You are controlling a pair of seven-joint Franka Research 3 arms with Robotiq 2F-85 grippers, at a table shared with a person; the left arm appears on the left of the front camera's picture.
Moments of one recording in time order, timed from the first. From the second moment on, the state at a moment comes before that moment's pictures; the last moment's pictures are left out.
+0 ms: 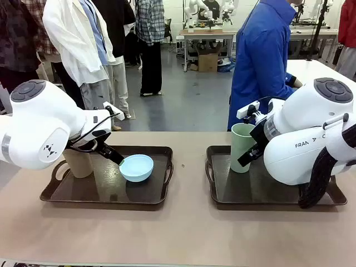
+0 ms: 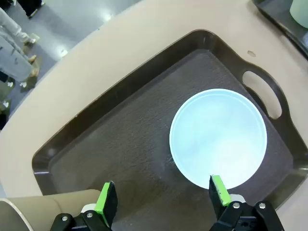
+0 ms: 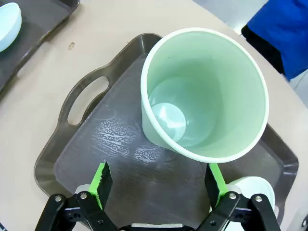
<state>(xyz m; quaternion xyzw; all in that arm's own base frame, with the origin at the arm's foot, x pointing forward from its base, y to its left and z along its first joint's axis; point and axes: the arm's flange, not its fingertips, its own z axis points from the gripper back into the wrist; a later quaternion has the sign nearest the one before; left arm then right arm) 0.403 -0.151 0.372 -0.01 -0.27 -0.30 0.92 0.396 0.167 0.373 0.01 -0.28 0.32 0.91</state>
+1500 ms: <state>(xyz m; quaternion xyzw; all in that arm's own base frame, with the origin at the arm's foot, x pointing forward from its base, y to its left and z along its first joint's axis) 0.389 -0.156 0.394 -0.01 -0.24 -0.31 0.92 0.385 0.160 0.390 0.02 -0.23 0.27 0.93</state>
